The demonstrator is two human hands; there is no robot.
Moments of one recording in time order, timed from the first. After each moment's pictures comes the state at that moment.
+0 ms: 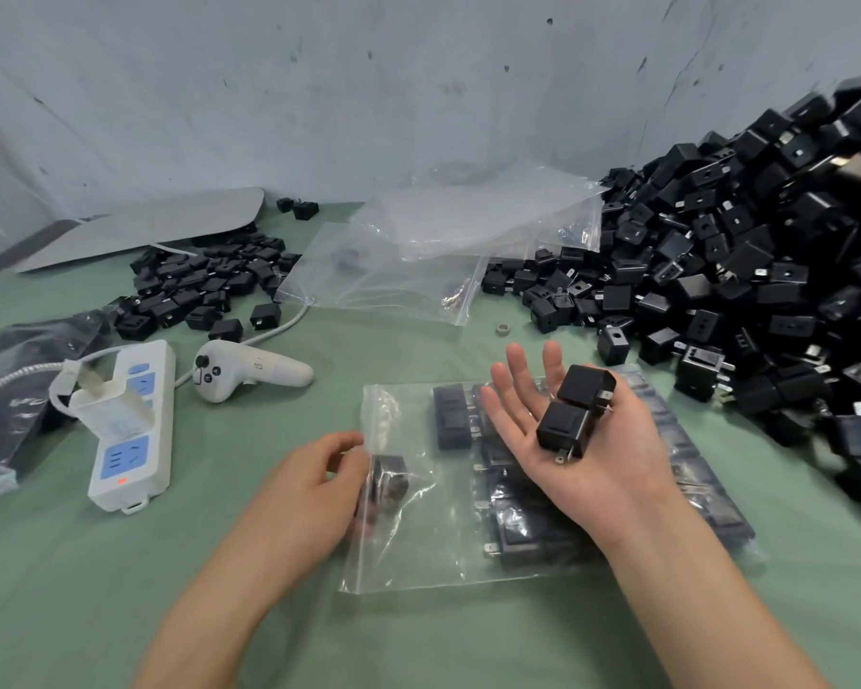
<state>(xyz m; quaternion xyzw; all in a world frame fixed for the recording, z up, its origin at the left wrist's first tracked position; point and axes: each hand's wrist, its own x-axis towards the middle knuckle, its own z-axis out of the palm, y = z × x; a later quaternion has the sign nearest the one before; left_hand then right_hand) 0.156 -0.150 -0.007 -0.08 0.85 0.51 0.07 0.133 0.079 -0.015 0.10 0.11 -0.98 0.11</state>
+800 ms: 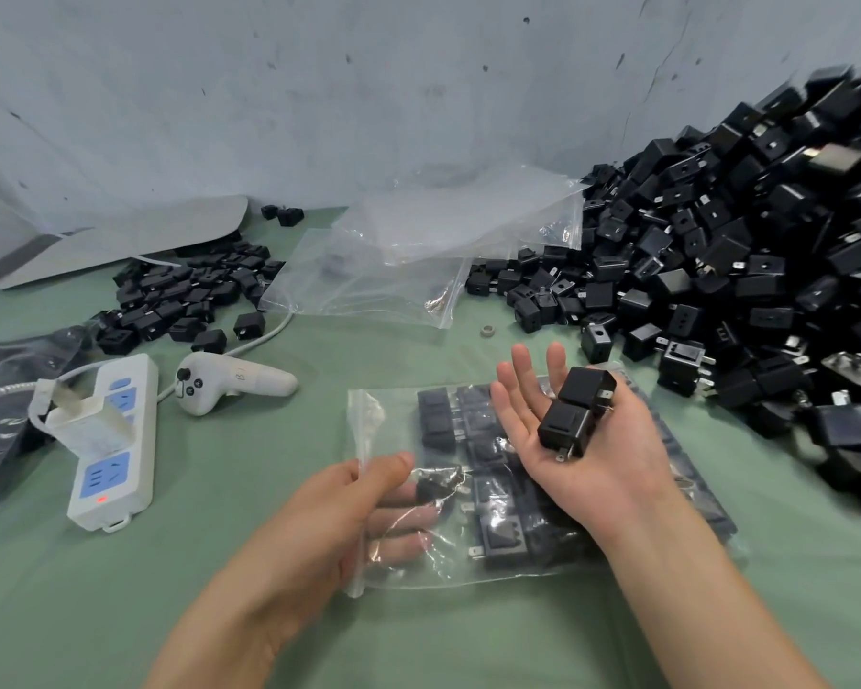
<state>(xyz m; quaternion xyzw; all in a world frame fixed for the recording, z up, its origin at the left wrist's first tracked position) 0.160 -0.128 -0.011 -0.12 0.68 0.68 0.25 0.134 0.093 -0.016 0.14 0.10 -0.98 0.08</state>
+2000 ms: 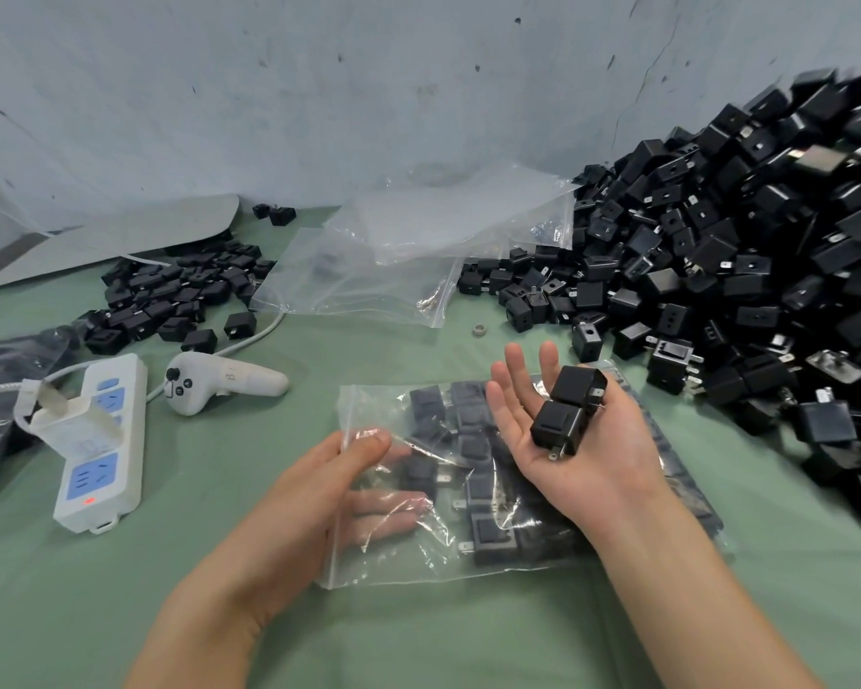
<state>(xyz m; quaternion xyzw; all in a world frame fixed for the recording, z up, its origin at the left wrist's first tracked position) 0.146 -0.132 -0.017 -0.09 0.61 0.76 0.19 0.133 0.096 -0.018 0.15 0.11 -0.98 0.08</state>
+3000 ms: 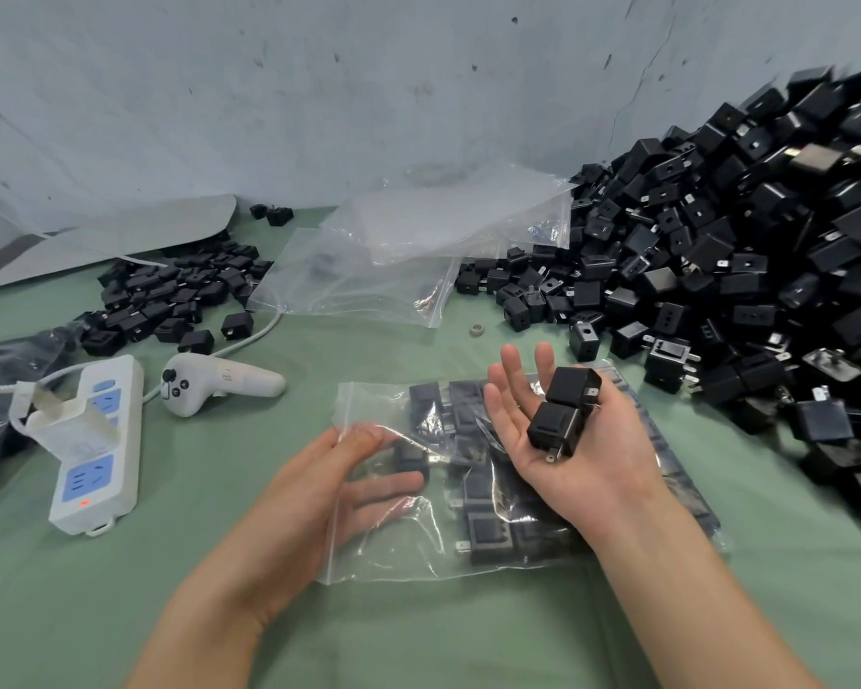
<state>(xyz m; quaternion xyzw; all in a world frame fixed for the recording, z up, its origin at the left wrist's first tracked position) 0.145 -0.128 -0.016 -0.09 0.58 0.79 0.18 0.134 0.096 -0.017 0.15 0.11 -0.98 0.08</state>
